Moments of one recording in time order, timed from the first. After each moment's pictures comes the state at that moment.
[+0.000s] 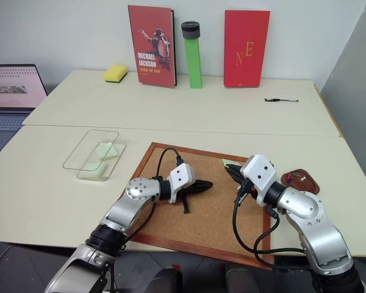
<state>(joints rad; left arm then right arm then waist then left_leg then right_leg) -0.48 0.34 -0.31 0.26 -0.04 0.06 -0.92 -0.14 -0.54 0.09 -0.59 0.22 0.48 0.58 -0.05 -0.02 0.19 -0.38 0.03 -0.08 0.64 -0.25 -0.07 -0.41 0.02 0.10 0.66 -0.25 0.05</state>
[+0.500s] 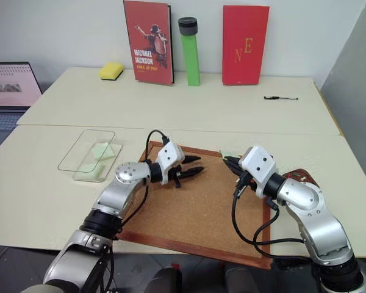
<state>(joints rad) -0.61 0.36 -0.20 0.33 -0.08 0.05 -0.91 -0.24 -0.55 0.09 -0.57 0.23 0.52 0.59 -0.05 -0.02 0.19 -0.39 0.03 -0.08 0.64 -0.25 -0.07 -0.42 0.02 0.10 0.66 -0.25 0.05</state>
